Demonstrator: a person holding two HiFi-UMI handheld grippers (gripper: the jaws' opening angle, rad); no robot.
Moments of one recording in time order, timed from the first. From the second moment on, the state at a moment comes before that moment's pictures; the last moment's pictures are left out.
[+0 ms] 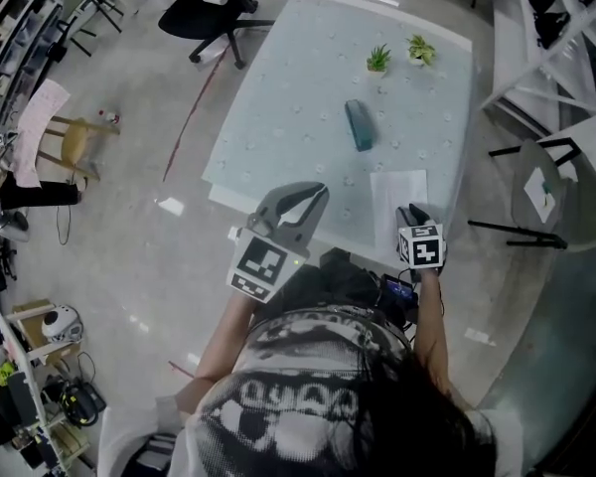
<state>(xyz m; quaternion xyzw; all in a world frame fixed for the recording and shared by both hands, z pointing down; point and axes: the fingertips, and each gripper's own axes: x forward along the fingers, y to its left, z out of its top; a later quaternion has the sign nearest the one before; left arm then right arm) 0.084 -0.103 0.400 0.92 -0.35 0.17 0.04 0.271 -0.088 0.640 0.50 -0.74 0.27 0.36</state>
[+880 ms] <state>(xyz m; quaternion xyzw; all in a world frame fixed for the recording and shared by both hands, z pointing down) 0.077 -0.122 0.421 0.93 -0.29 0.20 0.06 0.266 -0.091 0.638 0.52 -0.72 0.26 0.36</state>
